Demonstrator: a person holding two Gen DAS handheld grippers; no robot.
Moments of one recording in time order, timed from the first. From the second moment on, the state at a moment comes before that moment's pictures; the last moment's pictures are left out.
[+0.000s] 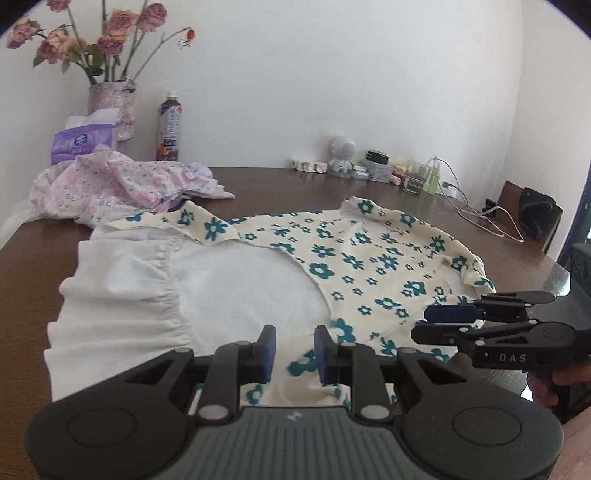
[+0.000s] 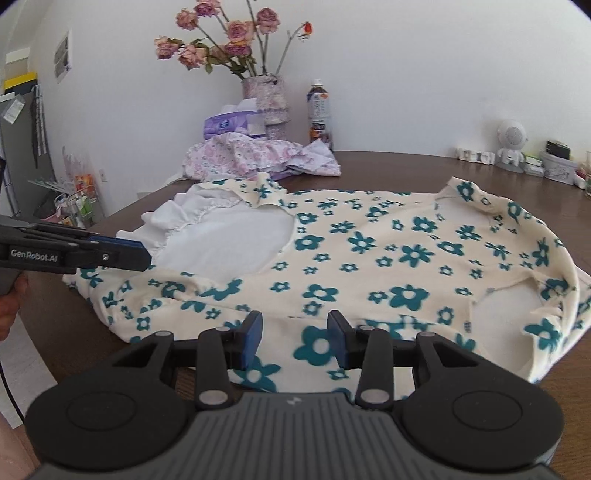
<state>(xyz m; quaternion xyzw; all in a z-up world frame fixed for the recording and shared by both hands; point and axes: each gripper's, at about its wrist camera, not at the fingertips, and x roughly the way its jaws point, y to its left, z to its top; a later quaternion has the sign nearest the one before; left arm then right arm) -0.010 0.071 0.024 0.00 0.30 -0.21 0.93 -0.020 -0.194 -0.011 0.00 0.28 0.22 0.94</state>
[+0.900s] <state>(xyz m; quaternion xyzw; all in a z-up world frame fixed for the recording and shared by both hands) -0.005 0.067 0.023 0.03 0.32 -0.16 0.93 -0.048 -0.263 0.007 0.02 0.22 0.14 0.96</state>
